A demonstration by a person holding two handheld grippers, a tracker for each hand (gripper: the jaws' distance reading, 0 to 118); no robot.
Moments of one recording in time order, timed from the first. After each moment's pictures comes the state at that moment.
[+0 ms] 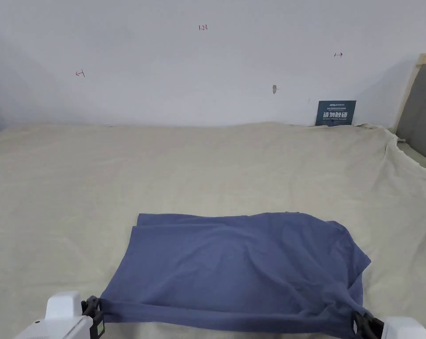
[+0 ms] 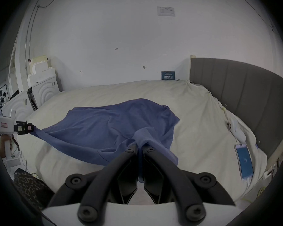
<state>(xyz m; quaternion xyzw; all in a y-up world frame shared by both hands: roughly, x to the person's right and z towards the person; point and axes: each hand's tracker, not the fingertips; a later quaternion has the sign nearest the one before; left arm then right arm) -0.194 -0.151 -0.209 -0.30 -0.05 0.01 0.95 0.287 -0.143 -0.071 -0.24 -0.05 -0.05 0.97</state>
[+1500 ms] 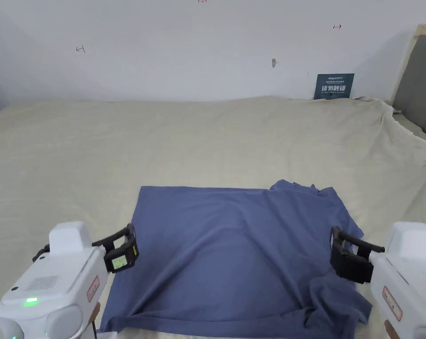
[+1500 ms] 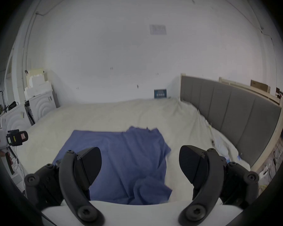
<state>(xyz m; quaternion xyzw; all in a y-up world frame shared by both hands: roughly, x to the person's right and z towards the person) -0.150 -0.051 -0.153 -0.16 -0.02 0.02 0.99 0.260 -0.037 -0.052 -0.15 -0.10 -0.03 0.98</state>
